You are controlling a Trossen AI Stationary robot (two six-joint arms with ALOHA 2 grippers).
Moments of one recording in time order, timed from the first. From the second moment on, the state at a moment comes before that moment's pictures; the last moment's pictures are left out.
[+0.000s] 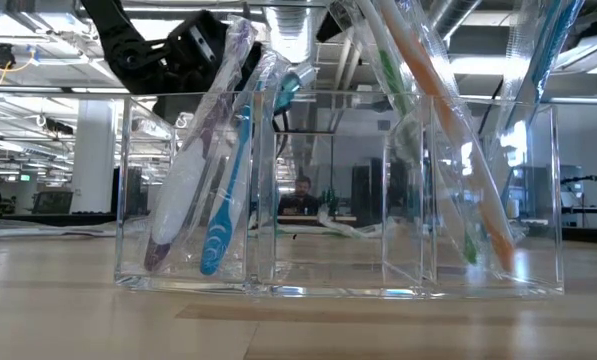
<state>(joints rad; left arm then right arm) 0.22 1.66 0.69 0.63 0.82 -0.30 0.19 1.66 1.54 -0.77 0.21 -0.25</state>
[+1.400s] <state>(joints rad) -0.05 1.96 0.68 1.20 0.67 -0.13 0.24 1.62 1.54 -0.75 0.21 -0.25</state>
